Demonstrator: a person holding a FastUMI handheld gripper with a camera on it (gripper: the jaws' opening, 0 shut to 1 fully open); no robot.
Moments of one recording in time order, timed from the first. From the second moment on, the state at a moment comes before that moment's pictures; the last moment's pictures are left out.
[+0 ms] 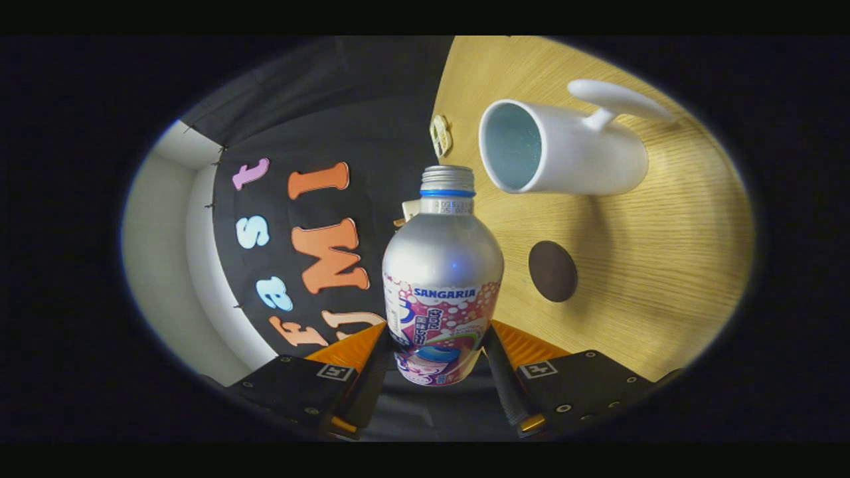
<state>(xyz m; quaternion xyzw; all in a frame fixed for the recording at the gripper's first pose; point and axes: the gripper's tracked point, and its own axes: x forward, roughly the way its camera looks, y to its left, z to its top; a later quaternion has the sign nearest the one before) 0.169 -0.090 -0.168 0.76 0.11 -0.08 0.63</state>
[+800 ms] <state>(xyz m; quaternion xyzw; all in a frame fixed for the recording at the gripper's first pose) 0.170 -0.109 -0.155 0.81 0.10 -0.08 0.57</state>
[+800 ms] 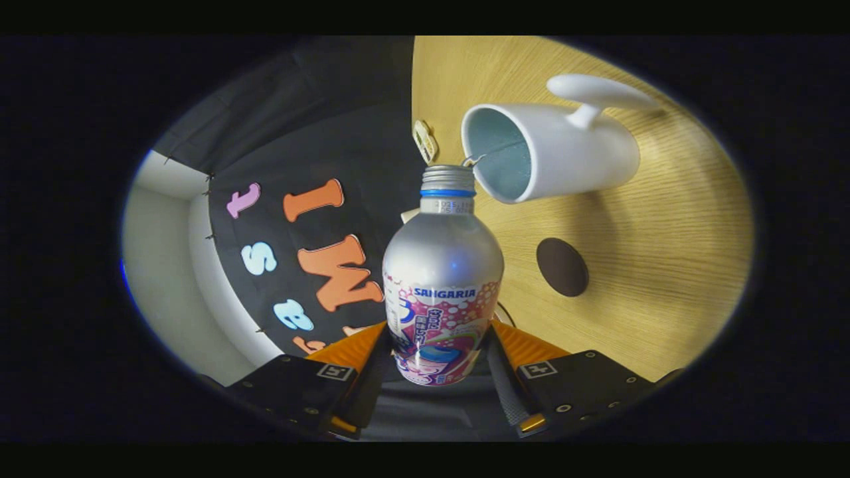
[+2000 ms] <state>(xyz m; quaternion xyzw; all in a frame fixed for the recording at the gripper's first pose) 0.175 -0.116 -0.133 0.85 0.07 -0.07 0.52</state>
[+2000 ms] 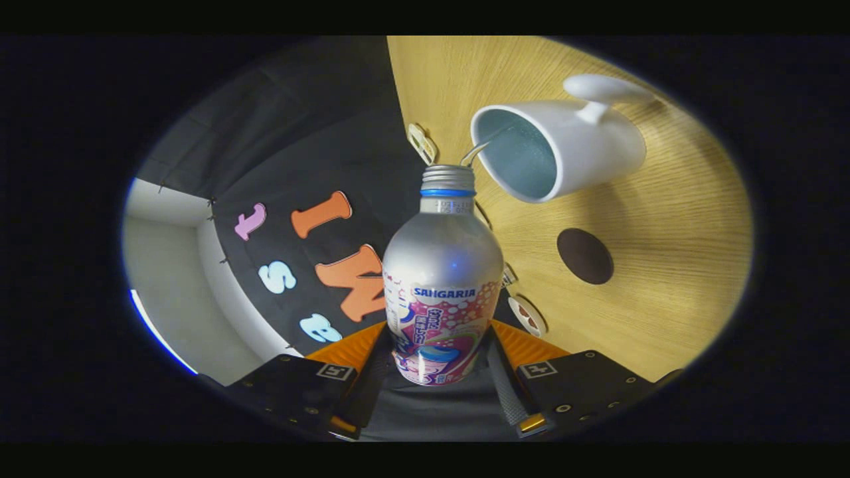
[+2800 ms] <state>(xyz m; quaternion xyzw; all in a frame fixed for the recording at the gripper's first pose) 0.181 -0.112 -0.122 0.88 0.06 -0.07 0.47</state>
